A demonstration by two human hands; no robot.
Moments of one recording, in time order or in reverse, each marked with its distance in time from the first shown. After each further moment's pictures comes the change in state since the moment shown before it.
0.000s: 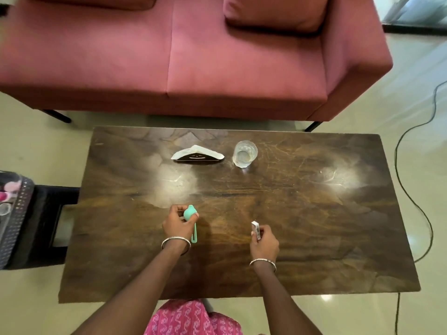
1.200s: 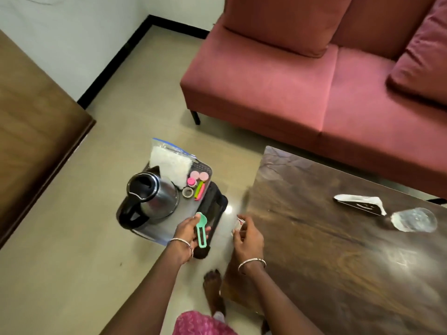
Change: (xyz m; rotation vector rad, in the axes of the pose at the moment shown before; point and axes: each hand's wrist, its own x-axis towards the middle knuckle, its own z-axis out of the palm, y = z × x) left_hand 0.161 -0.166 -0.466 -0.904 -0.064 -0.570; right_hand -0.334 -0.361 0.296 0.033 -0.363 -0.536
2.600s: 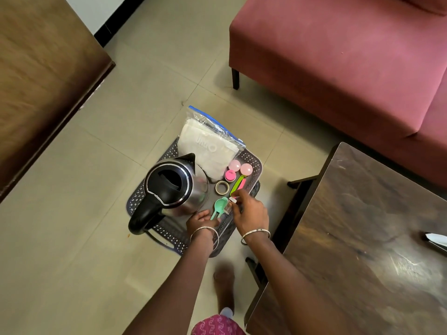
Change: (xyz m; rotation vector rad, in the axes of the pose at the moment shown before) left_hand 0.180 -0.008 -0.039 0.024 0.416 0.033; right_hand 0.138 -0.030 0.160 -0.450 -0.258 -0.259
